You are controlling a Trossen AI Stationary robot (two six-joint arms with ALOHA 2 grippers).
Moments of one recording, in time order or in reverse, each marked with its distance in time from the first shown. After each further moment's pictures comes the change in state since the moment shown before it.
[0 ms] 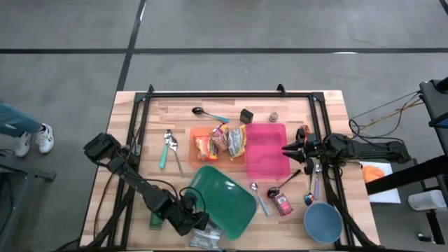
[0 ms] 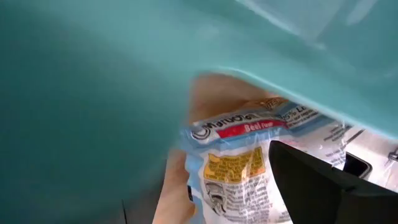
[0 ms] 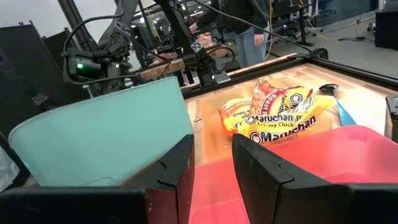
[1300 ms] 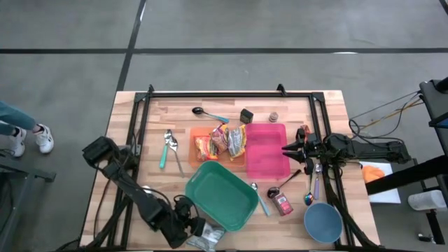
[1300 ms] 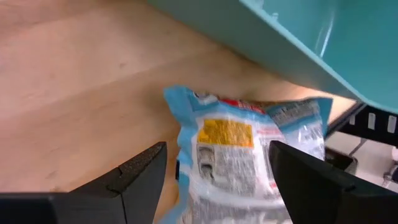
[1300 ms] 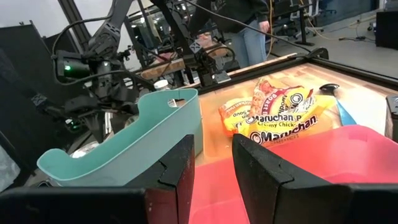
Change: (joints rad) left arm -0.095 0.029 0.077 -0.093 -0.189 -0.079; right arm 0.000 0.000 0.000 0.000 0.000 0.000
